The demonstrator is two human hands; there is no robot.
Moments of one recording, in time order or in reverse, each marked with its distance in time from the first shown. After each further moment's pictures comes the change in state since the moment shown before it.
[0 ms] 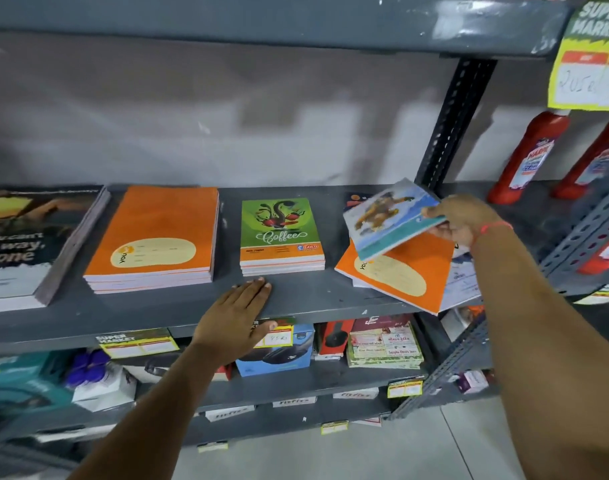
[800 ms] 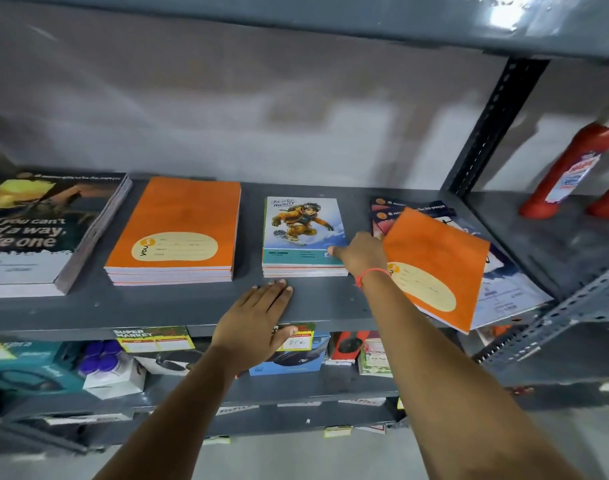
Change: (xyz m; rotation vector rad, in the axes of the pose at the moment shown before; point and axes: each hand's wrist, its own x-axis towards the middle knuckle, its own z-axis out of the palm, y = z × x) left_hand -0.001 -0.003 0.004 0.001 0.111 0.007; right_hand 0.031 0.062 0.158 -0.658 0.047 -0.244
